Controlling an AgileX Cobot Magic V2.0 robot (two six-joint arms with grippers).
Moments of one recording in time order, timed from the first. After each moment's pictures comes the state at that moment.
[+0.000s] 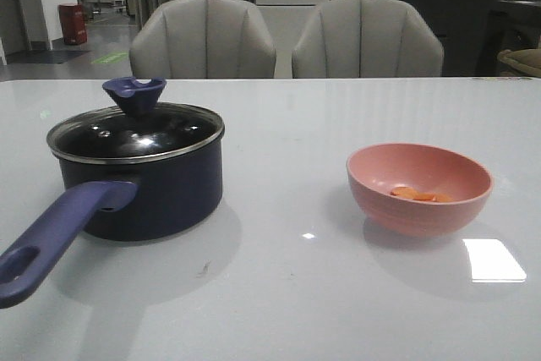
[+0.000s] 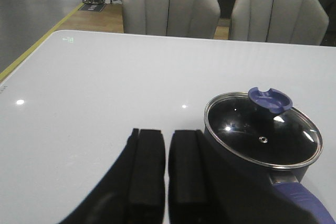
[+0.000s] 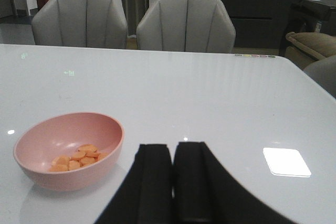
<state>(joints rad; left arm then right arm) -0.09 0.25 -0.34 0.02 0.36 -0.12 0.06 -0.01 0.03 -0.01 0.08 0.05</state>
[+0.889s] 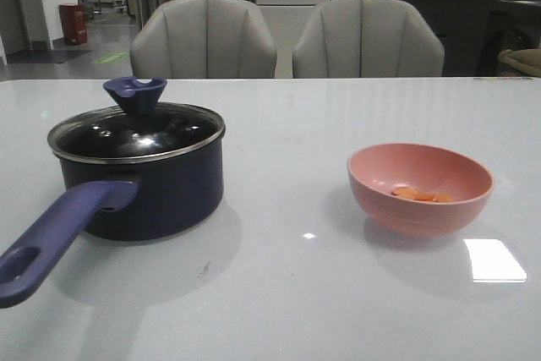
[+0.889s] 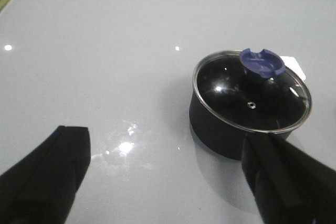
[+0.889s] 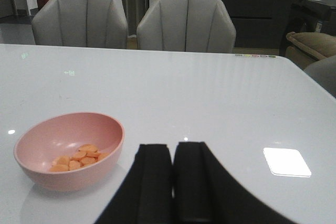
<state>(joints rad) -0.16 0.55 -0.57 0.01 0.56 -0.12 0.06 -0.01 0.03 -0.01 0.08 0.05</state>
